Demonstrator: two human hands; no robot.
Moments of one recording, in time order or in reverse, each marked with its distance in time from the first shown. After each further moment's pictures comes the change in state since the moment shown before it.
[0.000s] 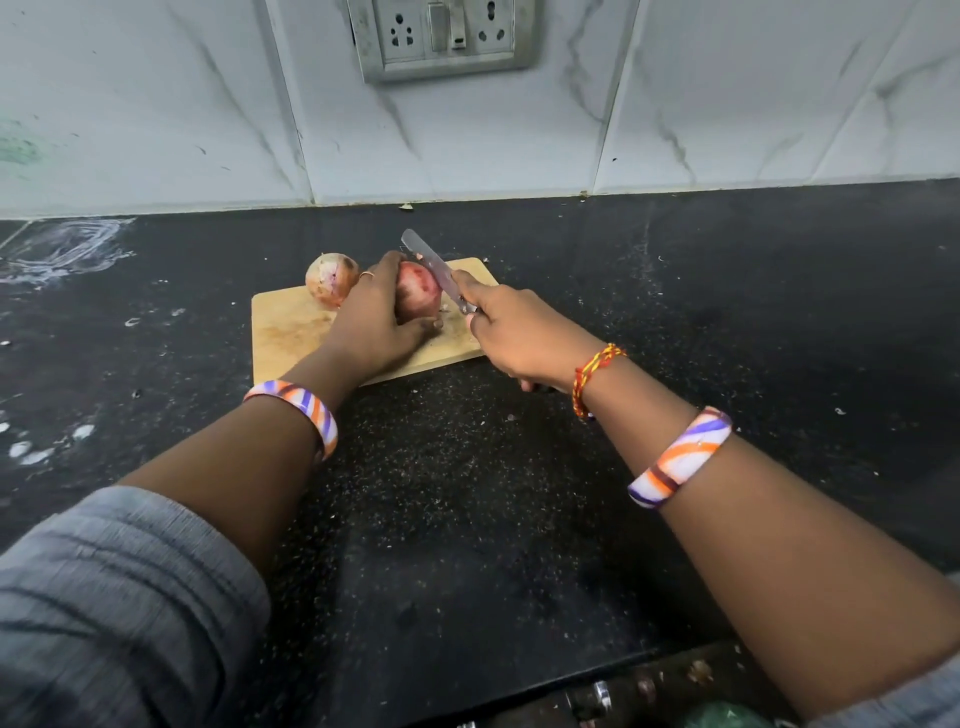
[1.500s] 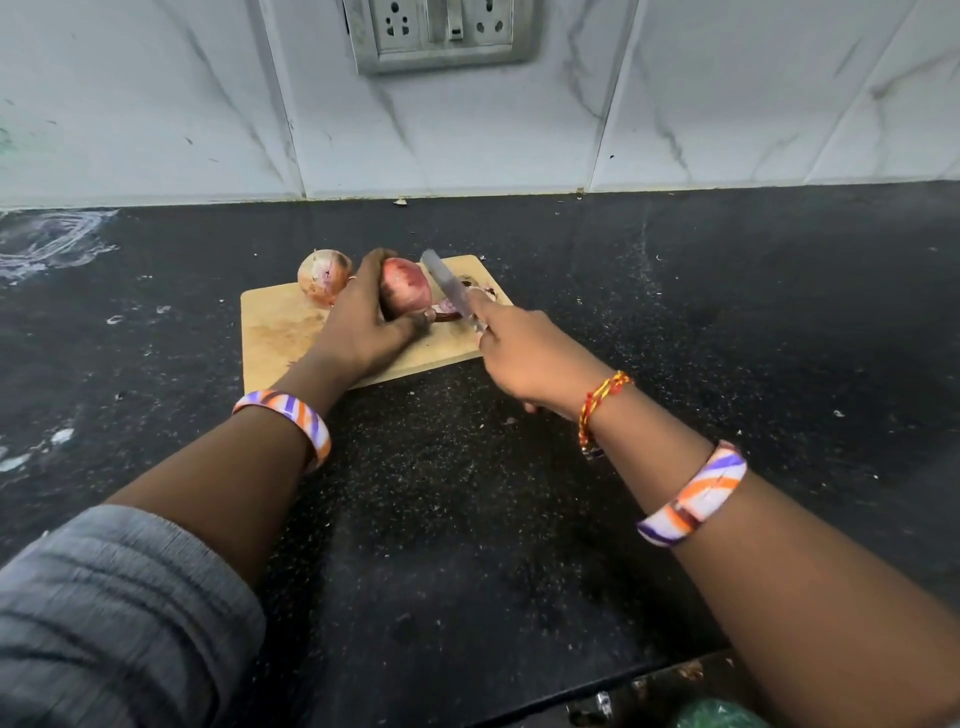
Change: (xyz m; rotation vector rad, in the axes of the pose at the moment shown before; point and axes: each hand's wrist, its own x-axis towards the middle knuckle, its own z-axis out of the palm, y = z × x) left_hand -0.004 -0.001 0.001 -0.270 0.014 -0.057; right_hand -0.002 0.008 0.011 -0.084 0.019 0.088
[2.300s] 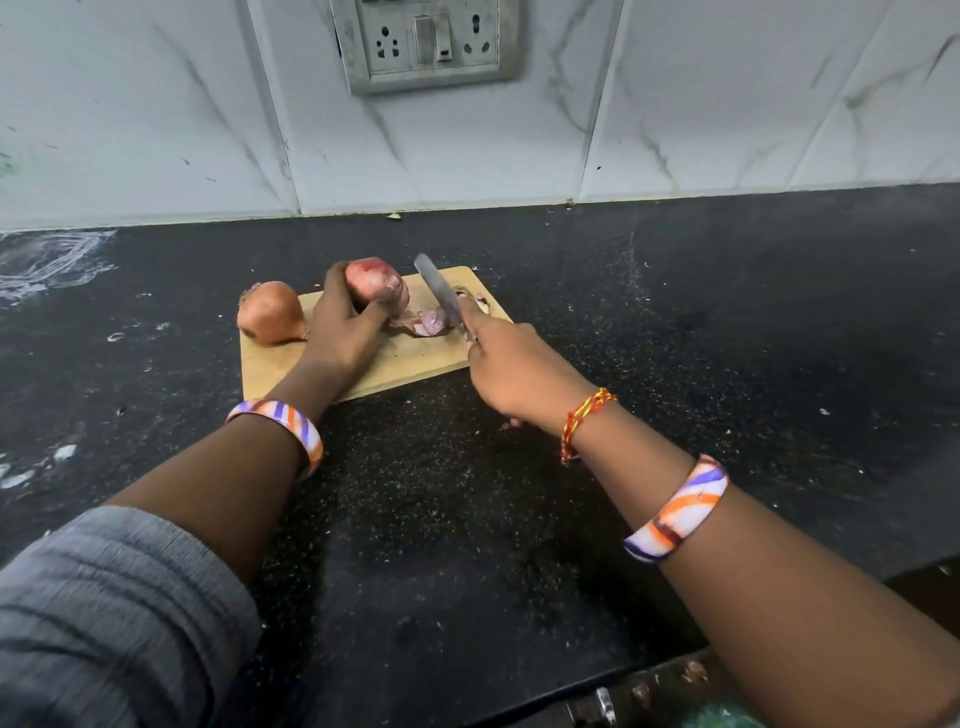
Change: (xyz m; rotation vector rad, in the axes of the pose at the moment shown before) left_hand 0.004 -0.011 -0.003 -0.322 0.155 -0.134; right_hand -0.007 -0.005 0.008 0.049 0.046 0.005
